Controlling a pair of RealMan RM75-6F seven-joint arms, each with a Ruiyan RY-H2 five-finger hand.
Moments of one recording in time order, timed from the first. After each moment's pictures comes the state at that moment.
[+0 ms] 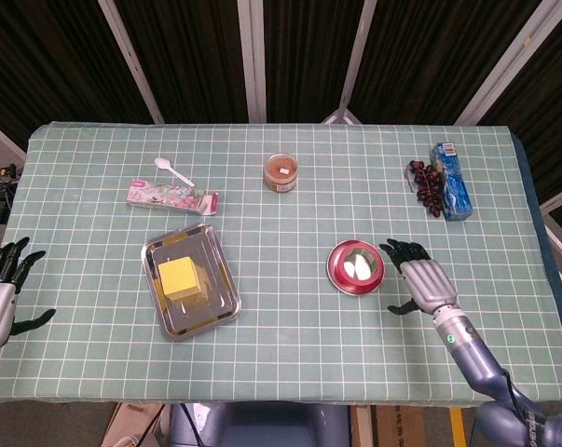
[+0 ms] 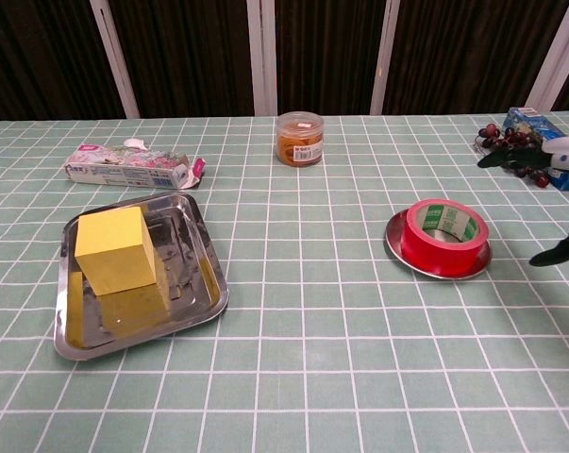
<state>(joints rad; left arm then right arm) -0.14 -1.17 -0.08 -1.54 1.47 1.48 0.02 0.53 -1.24 0.19 -1.70 -1.08 0.87 -0.25</state>
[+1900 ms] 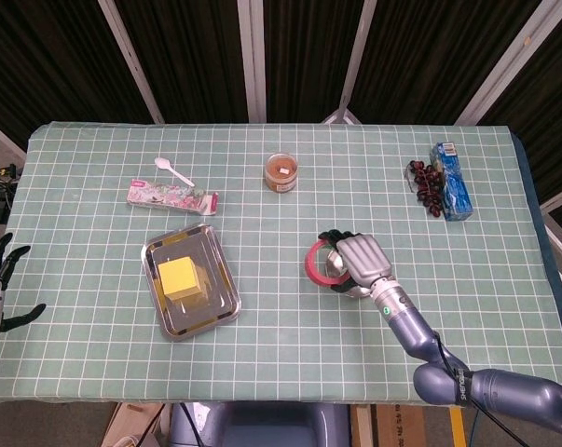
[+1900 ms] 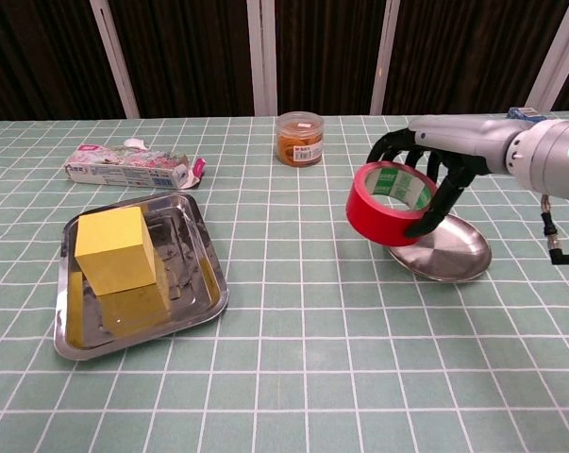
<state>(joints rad) -0.13 -1.18 -0.10 -1.53 1.44 1.50 0.02 0.79 -1.43 0.21 -1.65 -0.93 0.90 -0.39</state>
